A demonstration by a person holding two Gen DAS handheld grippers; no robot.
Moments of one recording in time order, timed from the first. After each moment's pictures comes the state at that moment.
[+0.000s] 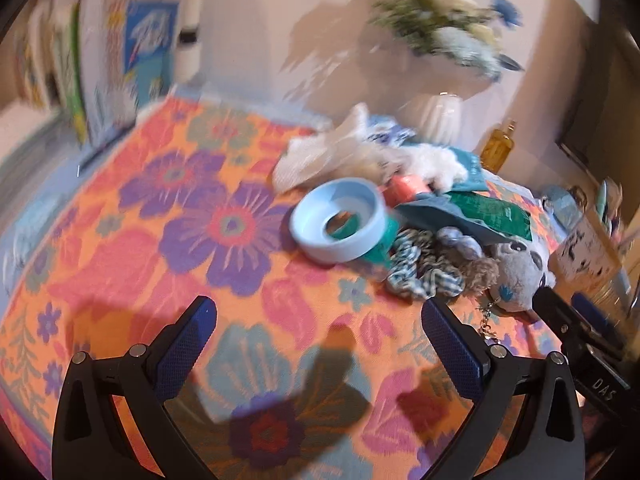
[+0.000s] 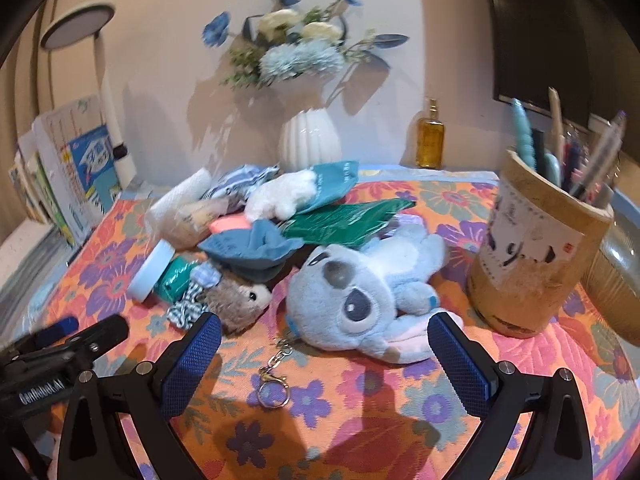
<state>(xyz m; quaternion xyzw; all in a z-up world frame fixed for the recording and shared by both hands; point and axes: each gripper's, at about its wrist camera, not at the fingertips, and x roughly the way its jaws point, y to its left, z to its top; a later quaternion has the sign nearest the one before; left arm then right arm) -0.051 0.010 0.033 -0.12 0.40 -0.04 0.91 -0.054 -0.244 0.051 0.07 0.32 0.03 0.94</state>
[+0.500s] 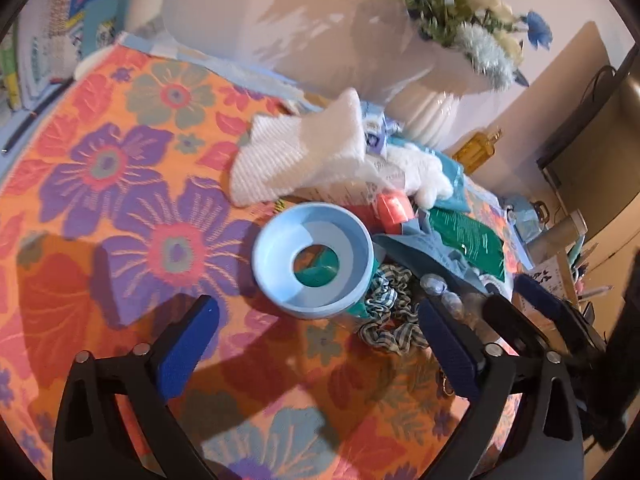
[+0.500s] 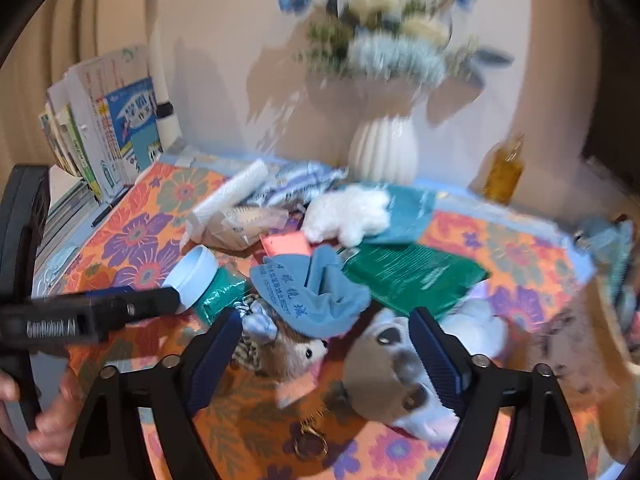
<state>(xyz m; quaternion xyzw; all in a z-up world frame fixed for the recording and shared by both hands) 0.018 0.014 0.024 -0.19 0.47 -0.14 0.85 0.015 -0.207 0.083 -0.03 0.38 0.12 0.92</state>
